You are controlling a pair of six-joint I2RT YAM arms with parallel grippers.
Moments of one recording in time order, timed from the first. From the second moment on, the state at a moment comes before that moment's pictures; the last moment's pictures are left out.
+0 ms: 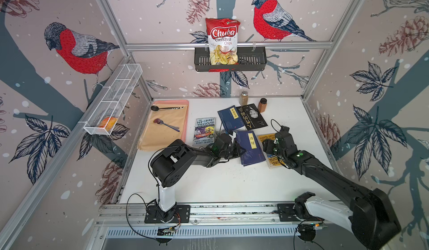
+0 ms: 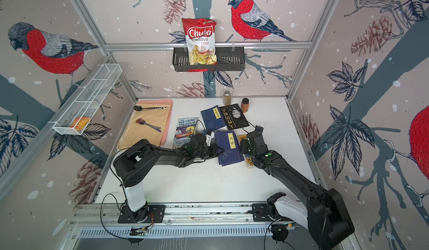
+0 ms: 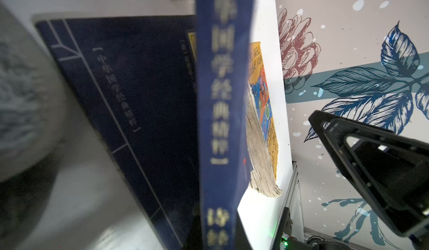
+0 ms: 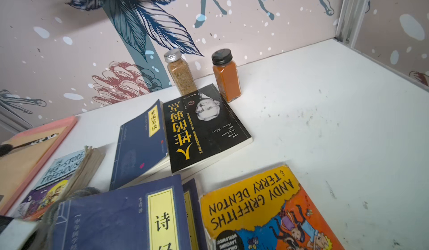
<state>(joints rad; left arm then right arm) -0.79 1.89 0.83 0.50 0.39 -0.97 0.48 1.16 0.59 -0.21 0.13 0.47</state>
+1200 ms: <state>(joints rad) -0.84 1.98 1.11 0.04 0.23 -0.55 0.27 1.70 0.91 -0.30 0.33 0.36</state>
